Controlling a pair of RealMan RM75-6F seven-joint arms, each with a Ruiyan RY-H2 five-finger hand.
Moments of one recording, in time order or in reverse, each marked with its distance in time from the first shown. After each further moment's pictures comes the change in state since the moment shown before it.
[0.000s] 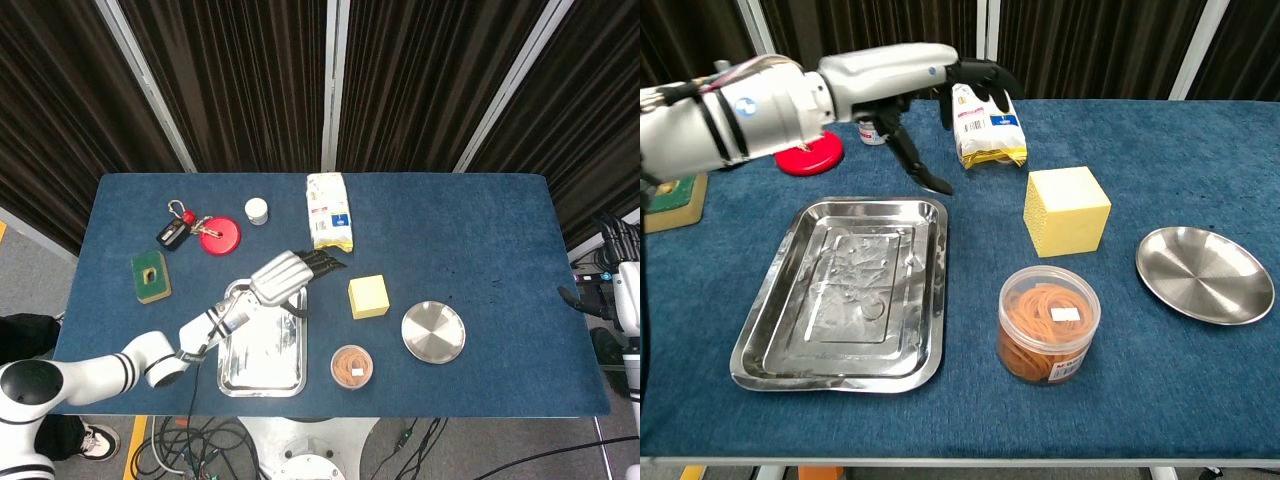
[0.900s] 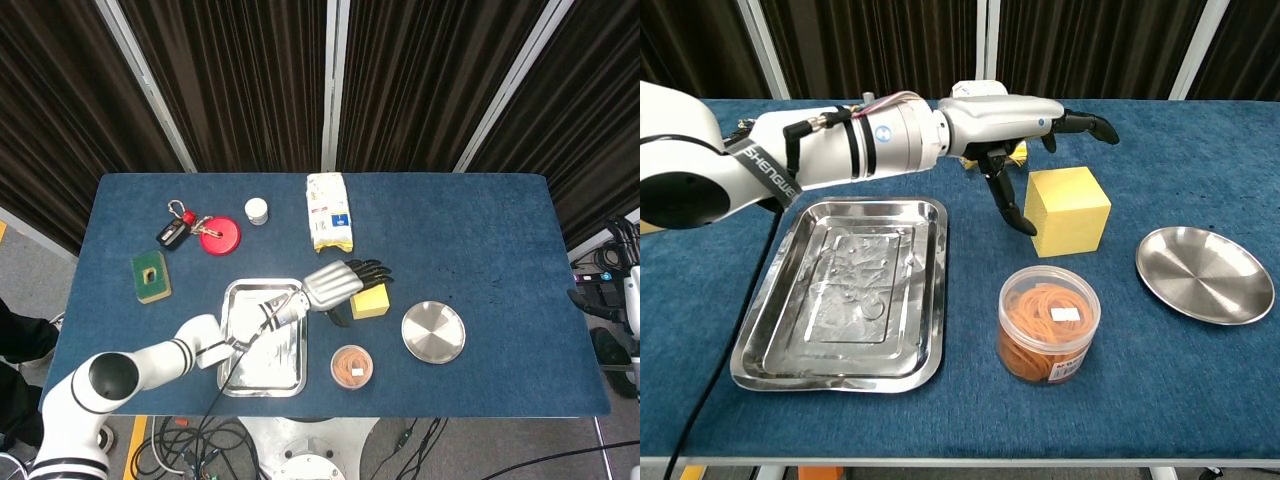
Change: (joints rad) left arm -0.214 -0.223 0.025 0.319 0.055 -0.104 -0.198; right arm -0.019 -0.030 -0.006 0.080 -0.002 0.007 0.063
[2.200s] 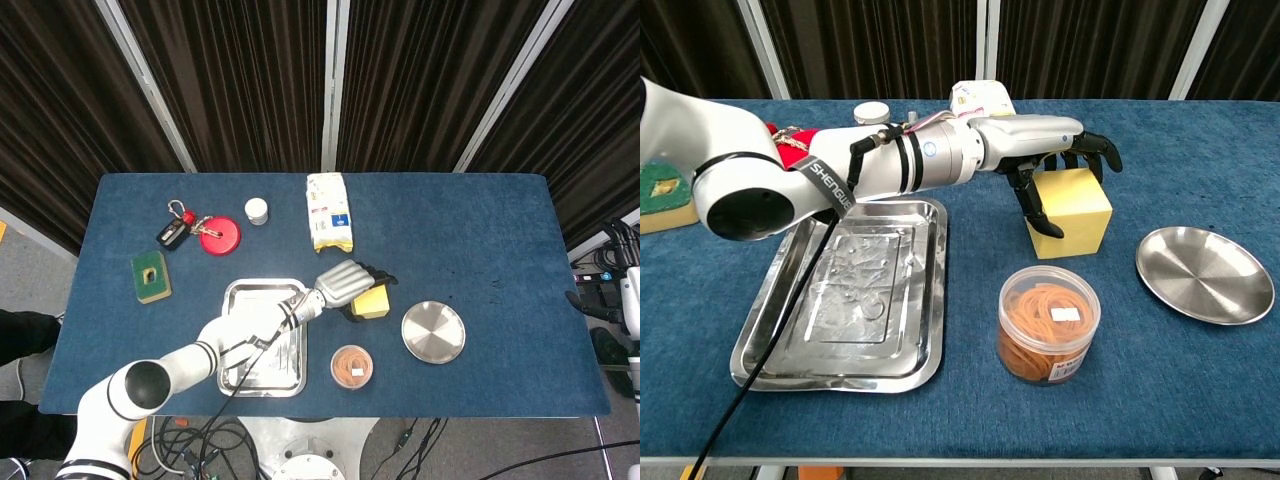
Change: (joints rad) left arm -0.074 -0.129 -0.010 0.175 -0.075 -0.082 -0.066; right arm 0.003 -0.012 0.004 0.009 0.013 -0.025 -0.012
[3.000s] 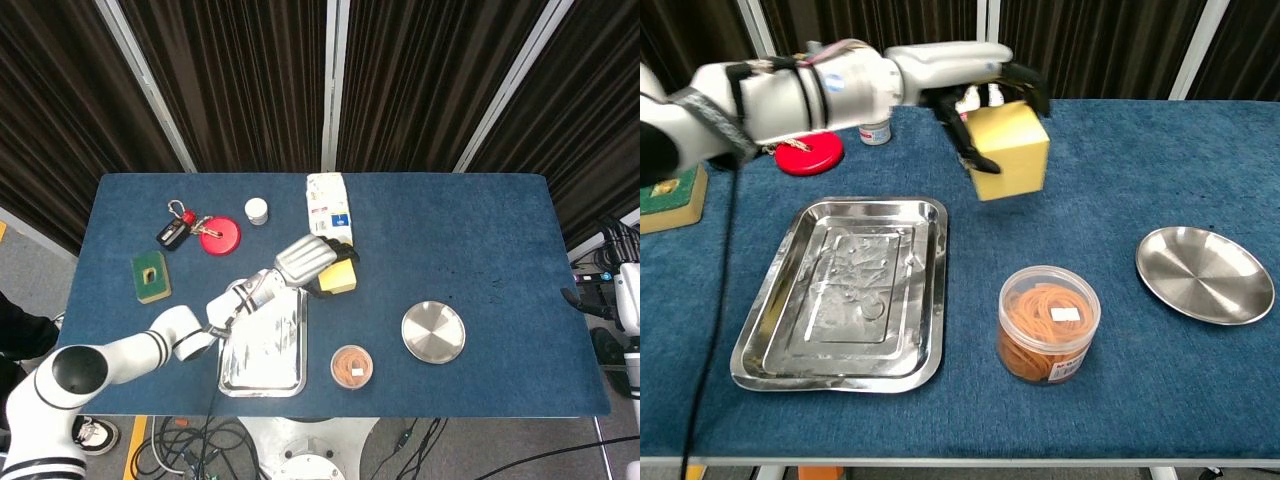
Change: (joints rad) left arm 0.140 0.298 0.005 -0.320 -0.054 0.103 0.204; right arm 0.015 0.009 0.003 -0.025 -0.005 -0.014 -0.036
